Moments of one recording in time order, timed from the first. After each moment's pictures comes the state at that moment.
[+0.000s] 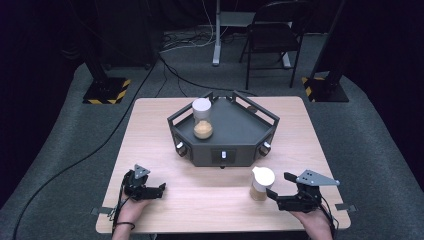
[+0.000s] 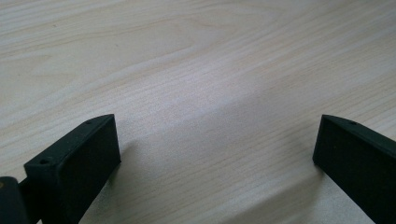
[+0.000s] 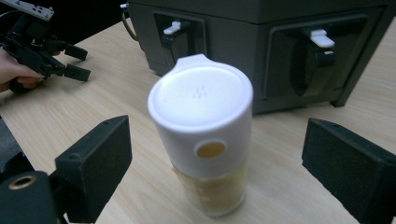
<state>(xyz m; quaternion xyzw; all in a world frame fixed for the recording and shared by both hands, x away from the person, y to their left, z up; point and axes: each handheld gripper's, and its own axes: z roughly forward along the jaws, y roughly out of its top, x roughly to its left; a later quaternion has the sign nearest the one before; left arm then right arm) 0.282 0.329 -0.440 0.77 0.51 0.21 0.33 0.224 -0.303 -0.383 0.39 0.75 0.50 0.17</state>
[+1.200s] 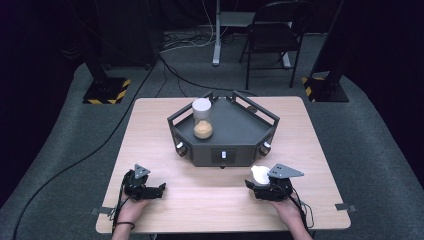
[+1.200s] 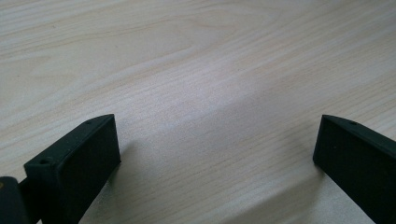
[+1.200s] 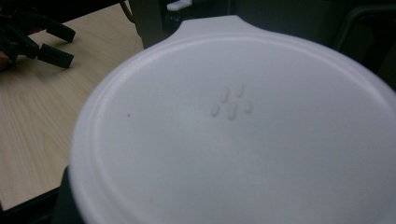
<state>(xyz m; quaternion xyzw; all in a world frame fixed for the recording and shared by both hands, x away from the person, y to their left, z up) 0.283 0.330 -0.439 0.77 0.51 0.21 0.33 0.270 -0.258 -0.417 0.35 0.78 0.49 0.18</state>
